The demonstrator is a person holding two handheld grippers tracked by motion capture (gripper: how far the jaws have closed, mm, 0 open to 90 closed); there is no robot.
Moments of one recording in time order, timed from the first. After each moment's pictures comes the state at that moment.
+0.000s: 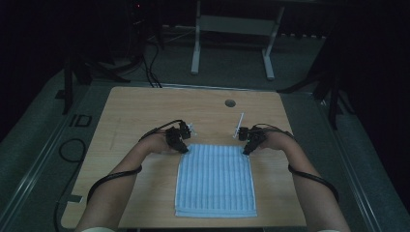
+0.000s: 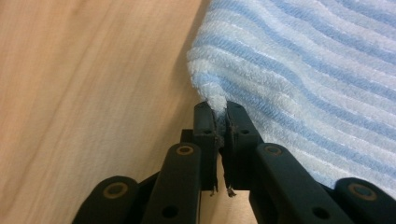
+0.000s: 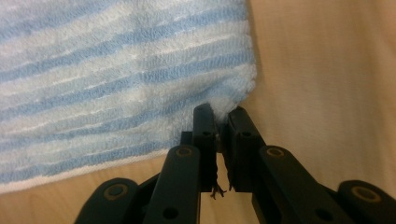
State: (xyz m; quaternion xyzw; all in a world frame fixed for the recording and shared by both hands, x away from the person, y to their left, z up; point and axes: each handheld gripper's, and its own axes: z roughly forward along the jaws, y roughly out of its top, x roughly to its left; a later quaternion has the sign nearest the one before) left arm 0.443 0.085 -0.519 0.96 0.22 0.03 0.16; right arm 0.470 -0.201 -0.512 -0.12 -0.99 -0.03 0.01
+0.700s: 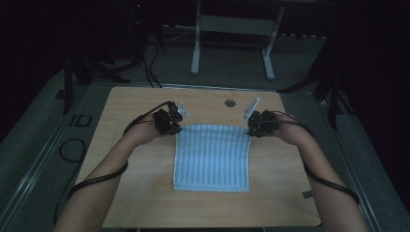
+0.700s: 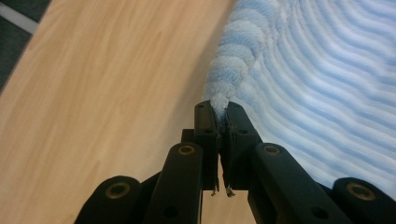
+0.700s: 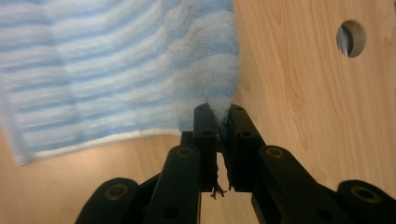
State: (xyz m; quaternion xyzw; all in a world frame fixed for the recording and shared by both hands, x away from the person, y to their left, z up) left arm 0.402 0.108 -0.420 0.94 0.21 0.16 0.19; right arm 0.428 -0.209 -0.405 -0.10 -0.98 -0.12 -0.14
